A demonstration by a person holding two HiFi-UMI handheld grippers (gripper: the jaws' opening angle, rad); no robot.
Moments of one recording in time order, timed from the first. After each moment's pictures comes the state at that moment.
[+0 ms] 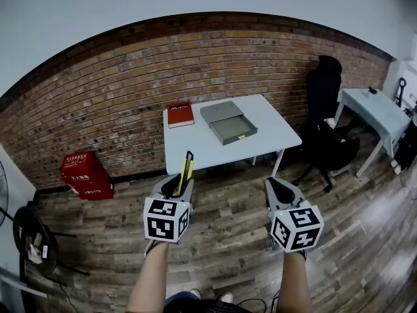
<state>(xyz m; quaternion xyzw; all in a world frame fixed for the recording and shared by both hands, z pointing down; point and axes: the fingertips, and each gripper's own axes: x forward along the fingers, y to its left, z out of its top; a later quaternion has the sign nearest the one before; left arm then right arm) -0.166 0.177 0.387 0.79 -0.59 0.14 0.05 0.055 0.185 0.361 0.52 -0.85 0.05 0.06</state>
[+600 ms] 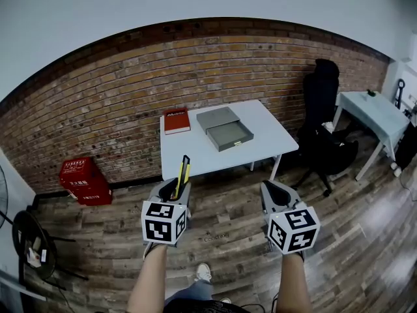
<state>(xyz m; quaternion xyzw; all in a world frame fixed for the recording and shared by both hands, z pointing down) -0.155 0.166 0.386 0.78 -0.60 0.14 0.05 0.064 0.174 0.358 0.50 -0.86 0.04 0.06</state>
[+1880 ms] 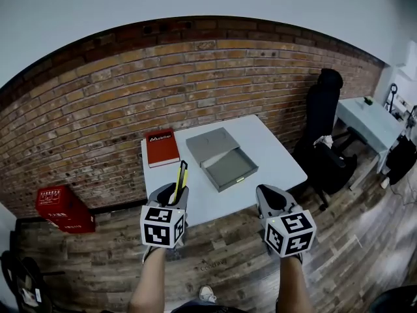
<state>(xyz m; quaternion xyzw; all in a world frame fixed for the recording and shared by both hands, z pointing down) -0.214 -0.098 0.403 0.81 -0.56 0.13 0.08 -0.004 -0.069 0.360 0.53 -0.84 0.05 0.09</state>
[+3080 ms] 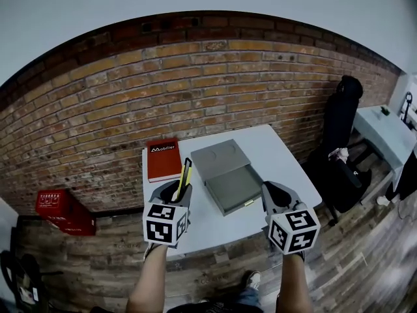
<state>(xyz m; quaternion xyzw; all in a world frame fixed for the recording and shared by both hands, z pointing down) -0.216 -0.222 0.415 0.80 -0.58 0.14 0.08 0.000 -0.209 0.372 0.52 -0.85 0.05 0.09</state>
